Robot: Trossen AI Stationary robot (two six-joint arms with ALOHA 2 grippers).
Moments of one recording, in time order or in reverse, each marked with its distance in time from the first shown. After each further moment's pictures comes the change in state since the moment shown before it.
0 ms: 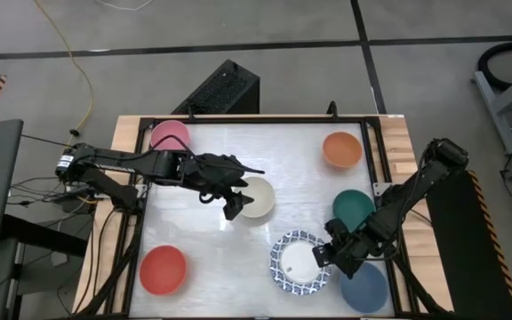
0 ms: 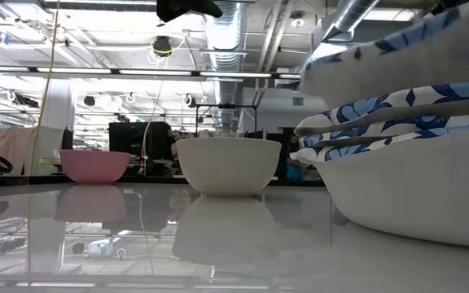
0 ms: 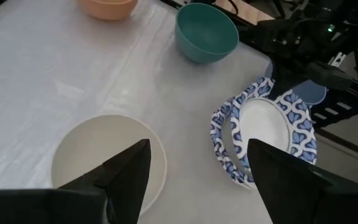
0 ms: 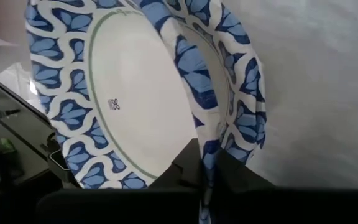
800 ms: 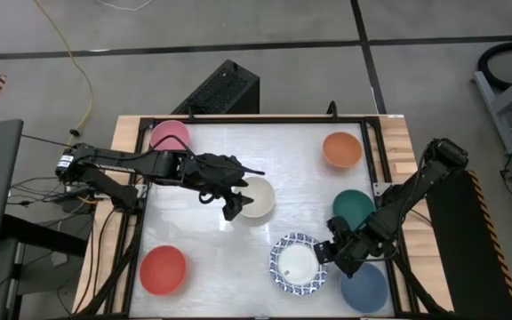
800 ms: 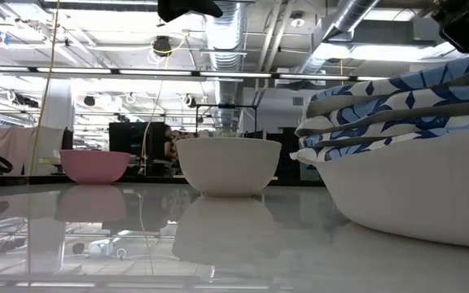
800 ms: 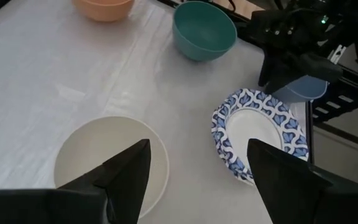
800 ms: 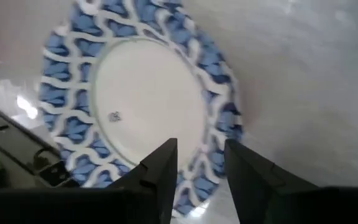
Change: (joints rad) left arm 0.000 0.000 0.000 -0.003 0.008 0.038; right arm 0.003 0.000 0.002 -0.054 0.039 0.038
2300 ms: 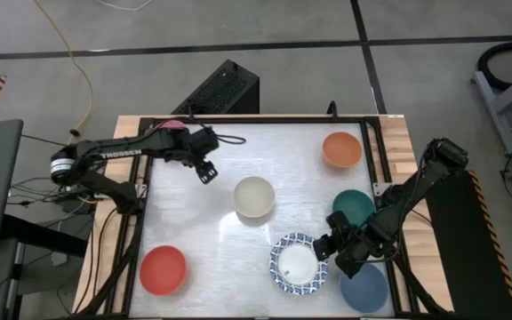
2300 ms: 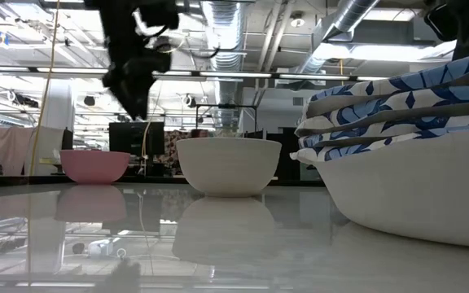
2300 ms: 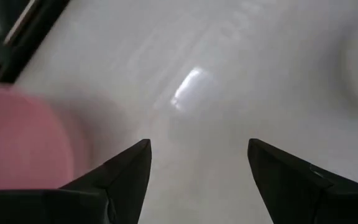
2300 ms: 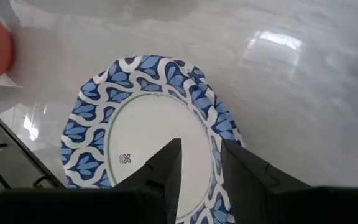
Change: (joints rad) left arm 0.447 -0.095 -0.332 -0.334 -0.121 0.179; right arm 0.011 0.000 0.000 -0.037 0.212 -0.112
